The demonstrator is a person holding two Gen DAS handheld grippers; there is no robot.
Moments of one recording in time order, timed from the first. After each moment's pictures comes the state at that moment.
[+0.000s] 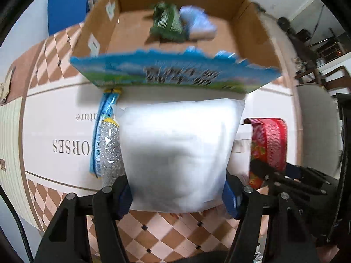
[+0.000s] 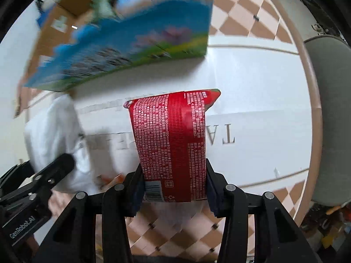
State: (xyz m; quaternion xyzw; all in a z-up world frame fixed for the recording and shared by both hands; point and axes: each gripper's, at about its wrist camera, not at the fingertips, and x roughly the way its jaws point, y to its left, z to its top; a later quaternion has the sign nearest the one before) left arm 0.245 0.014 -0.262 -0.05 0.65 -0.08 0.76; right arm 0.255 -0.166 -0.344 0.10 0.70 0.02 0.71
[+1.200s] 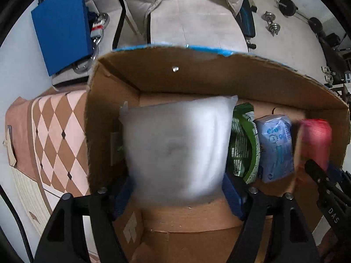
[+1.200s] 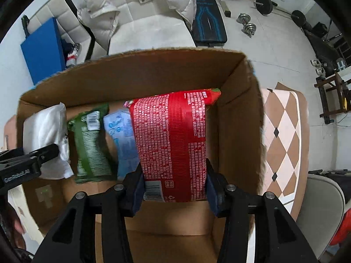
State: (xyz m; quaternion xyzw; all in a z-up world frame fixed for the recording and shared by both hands) left arm 0.563 0.074 -0.328 -0.01 0.73 -0.01 0.68; right arm 0.566 -0.149 -0.354 0.03 0.68 -0.02 0.73
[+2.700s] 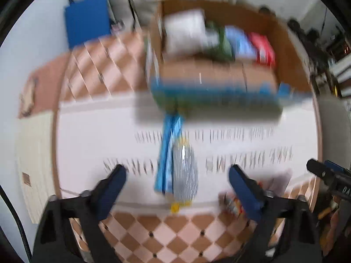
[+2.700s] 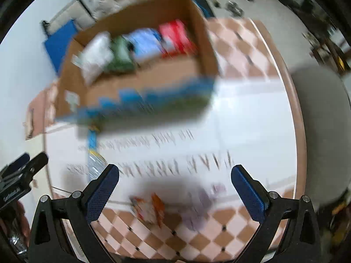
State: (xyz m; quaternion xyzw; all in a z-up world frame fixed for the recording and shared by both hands) left arm 0.283 0.109 -0.276 0.02 0.67 -0.04 0.74; right arm 0.257 -0.164 -0.298 0.13 0.67 -0.04 0.73
